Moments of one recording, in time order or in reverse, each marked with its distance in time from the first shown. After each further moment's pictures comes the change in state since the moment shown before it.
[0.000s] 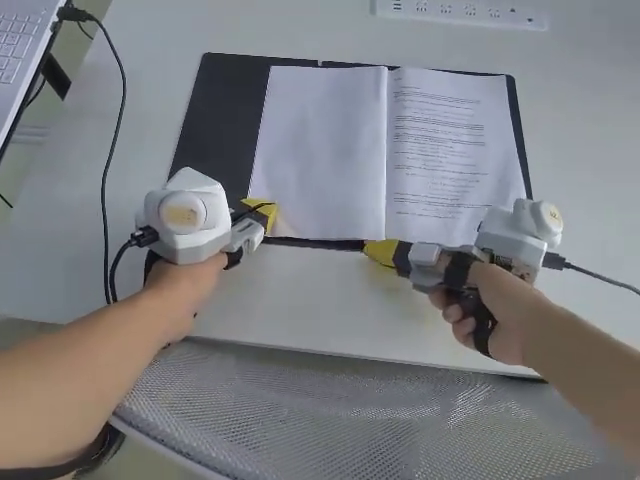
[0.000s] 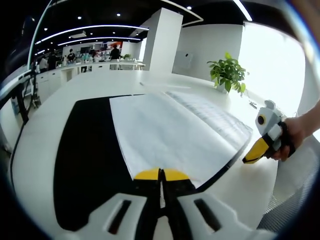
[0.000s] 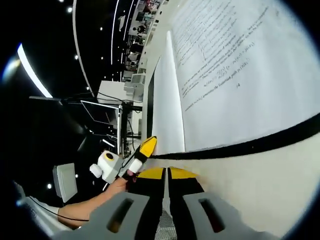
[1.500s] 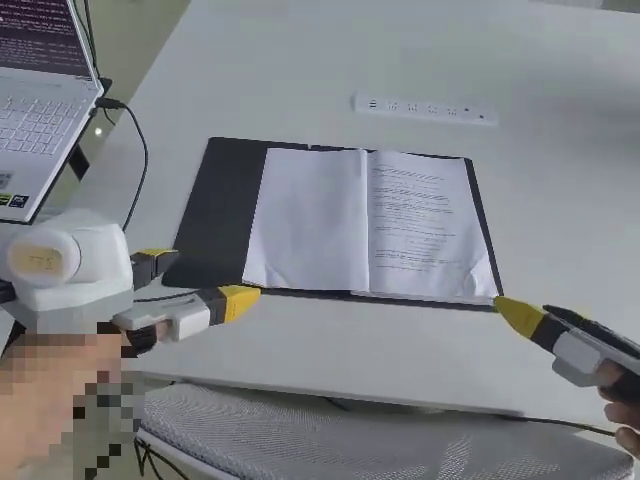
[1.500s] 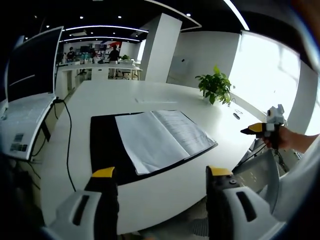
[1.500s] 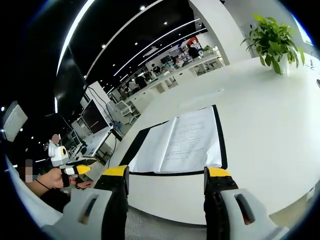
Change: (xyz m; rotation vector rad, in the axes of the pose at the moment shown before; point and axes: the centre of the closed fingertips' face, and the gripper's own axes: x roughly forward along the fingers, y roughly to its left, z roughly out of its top) left arm -0.164 -0.040 0.048 -0.028 -0.021 -0.038; right arm -0.196 0.060 0.024 -0.624 -0.459 -0.379
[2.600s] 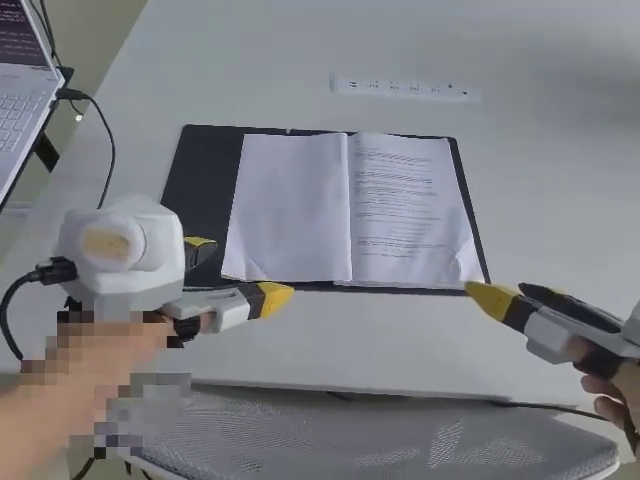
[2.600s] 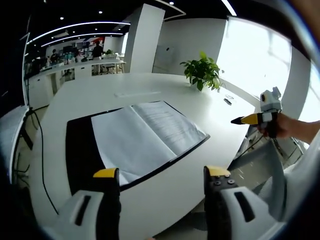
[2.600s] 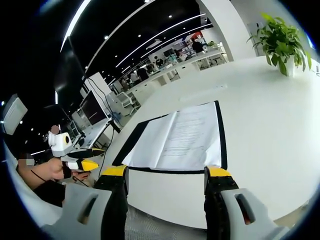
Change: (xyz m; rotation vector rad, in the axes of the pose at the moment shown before) left arm 0.069 -0.049 -0.004 0.106 0.107 -0.094; right arm 0.018 -0.012 -0.005 -0.045 0.072 0.003
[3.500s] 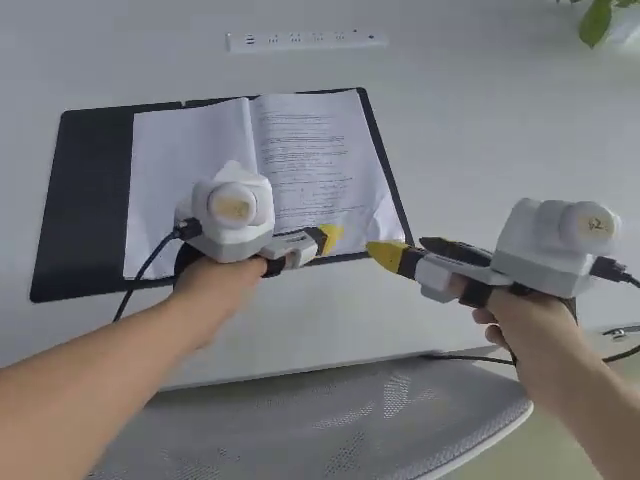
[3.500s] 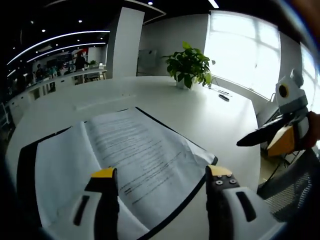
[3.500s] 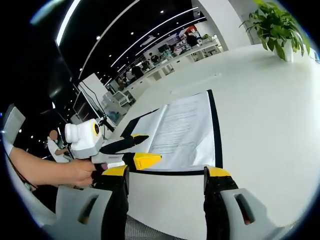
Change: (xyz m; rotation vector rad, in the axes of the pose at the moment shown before) left arm 0.198 -0.076 0.028 0.126 -0.060 -0.072; right arm 0.034 -0.042 -0.012 0.073 0.029 -0.003
